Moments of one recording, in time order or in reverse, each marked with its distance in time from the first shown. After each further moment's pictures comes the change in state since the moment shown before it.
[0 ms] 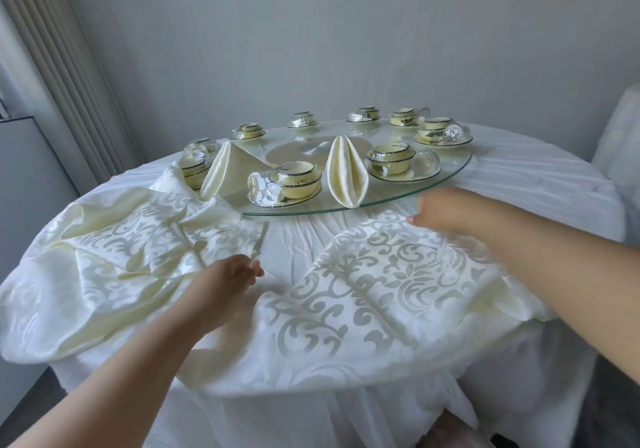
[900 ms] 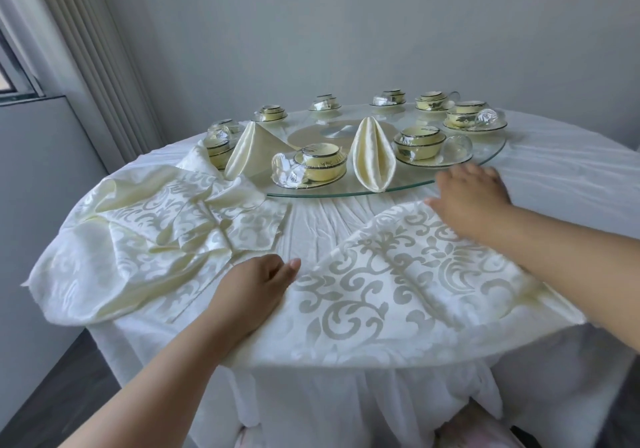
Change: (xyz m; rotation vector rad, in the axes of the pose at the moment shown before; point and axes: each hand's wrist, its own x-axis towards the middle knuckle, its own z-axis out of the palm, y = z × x) left_hand -0.021 -0.015 0.014 0.215 0.057 0.141; right_hand -0.002 -0.009 0.025 -0.183 0.371 -0.075
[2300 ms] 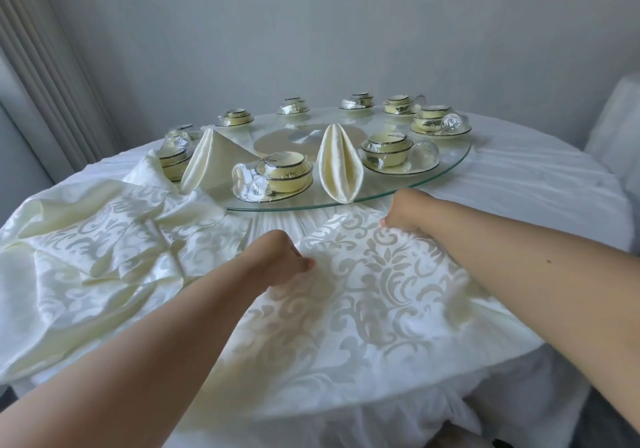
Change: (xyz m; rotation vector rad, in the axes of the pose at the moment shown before) left_hand 0.099 0.062 0.030 0.102 -0.349 -0.178; right_hand 0.053 -0.021 0.017 0.284 -0.491 0.206
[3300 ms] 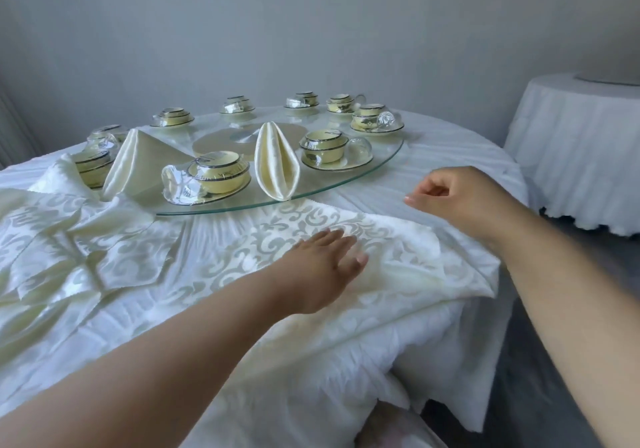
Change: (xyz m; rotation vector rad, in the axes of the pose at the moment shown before) left_hand -0.057 0.099 0.054 0.228 -0.122 0.654; right_hand -0.130 0.125 -0.030 0.665 0.414 -0.156
